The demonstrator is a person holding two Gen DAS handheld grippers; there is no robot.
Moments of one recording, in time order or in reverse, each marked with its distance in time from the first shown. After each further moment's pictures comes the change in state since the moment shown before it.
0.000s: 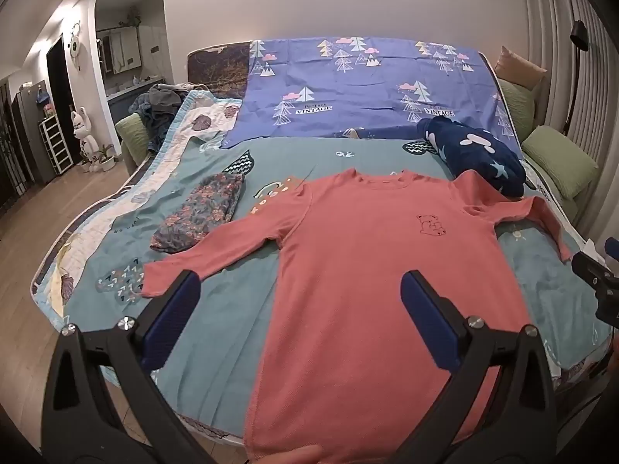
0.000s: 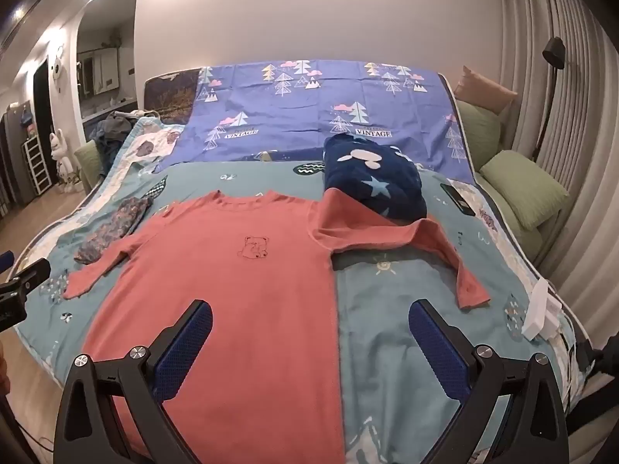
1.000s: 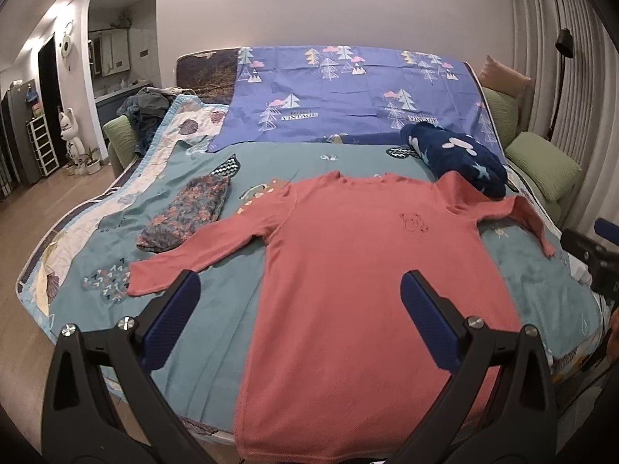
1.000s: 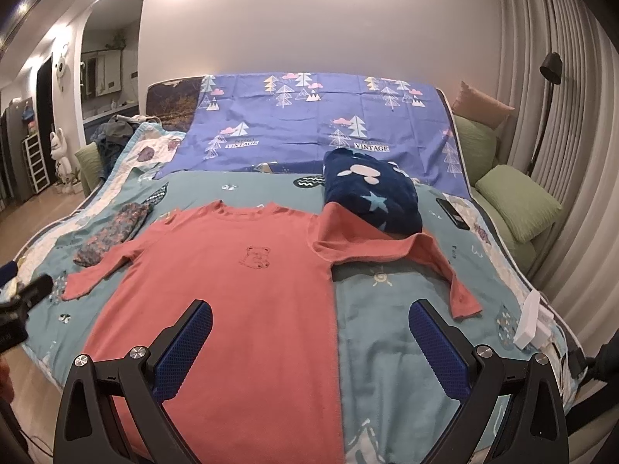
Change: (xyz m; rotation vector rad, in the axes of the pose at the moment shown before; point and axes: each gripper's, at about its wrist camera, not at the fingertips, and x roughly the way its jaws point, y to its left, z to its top) left arm -0.011 0.004 -0.017 -0.003 -0.027 -0.091; right arm -0.018 0.007 0.005 -0.019 -0.043 -0.014
